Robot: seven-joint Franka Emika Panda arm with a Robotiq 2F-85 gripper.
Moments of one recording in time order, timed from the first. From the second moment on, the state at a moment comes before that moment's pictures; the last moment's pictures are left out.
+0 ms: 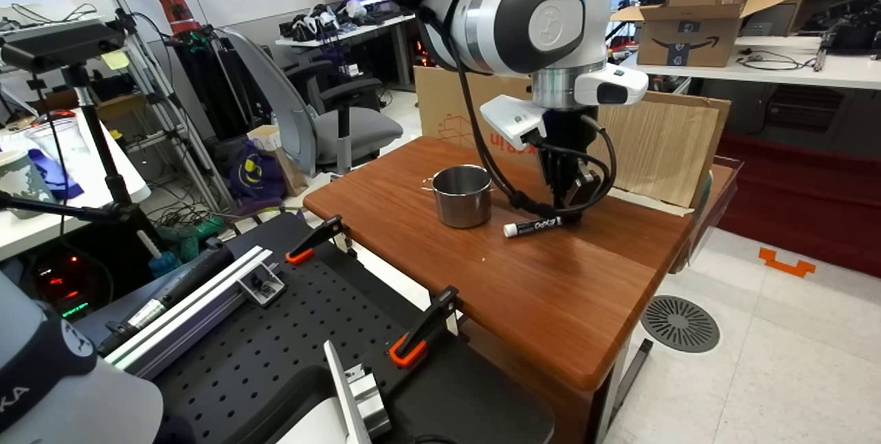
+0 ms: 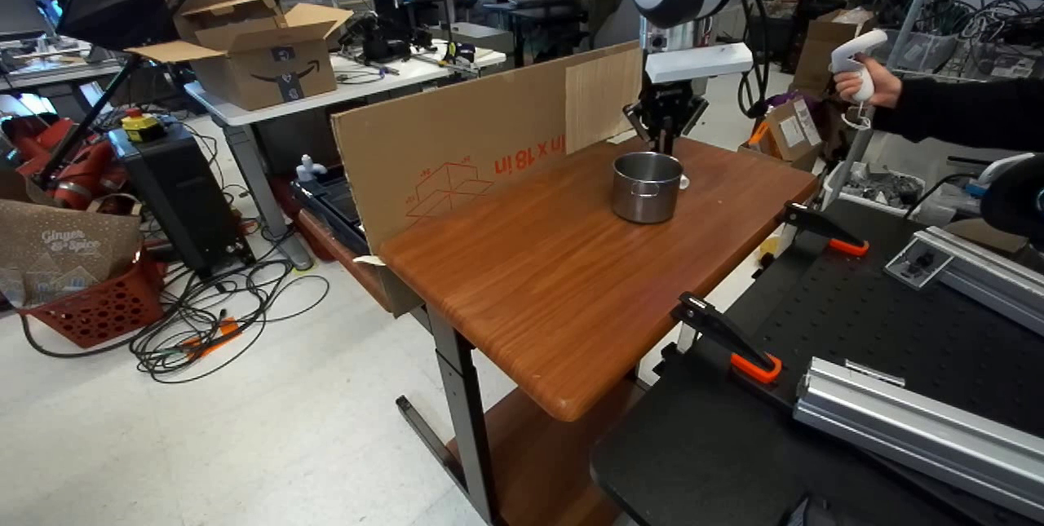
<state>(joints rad) -0.05 0.61 -0.16 -1.98 0.00 2.57 0.37</state>
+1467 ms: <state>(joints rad) 0.34 0.21 -0.46 -2.29 -0.86 2.83 1.12</state>
